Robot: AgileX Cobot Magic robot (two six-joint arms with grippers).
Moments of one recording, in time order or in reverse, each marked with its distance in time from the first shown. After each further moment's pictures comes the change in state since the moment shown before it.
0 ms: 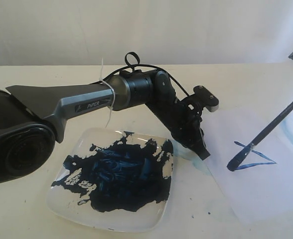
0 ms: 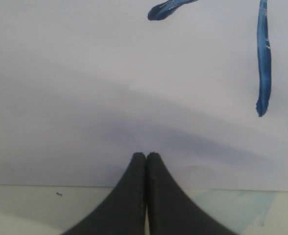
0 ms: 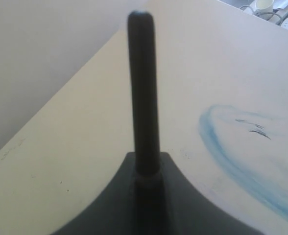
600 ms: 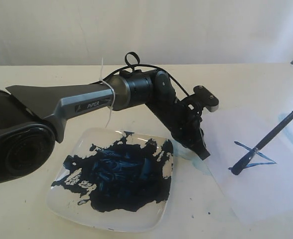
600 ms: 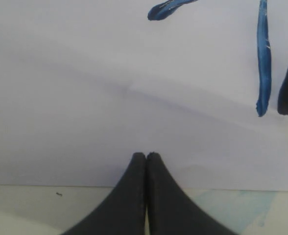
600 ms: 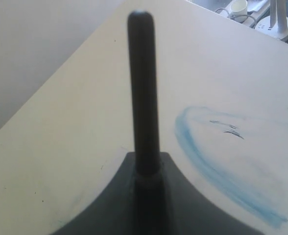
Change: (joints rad) left arm 0.000 0.000 0.000 0.000 0.002 0.000; right arm 0.000 0.030 0.000 0.009 0.062 0.000
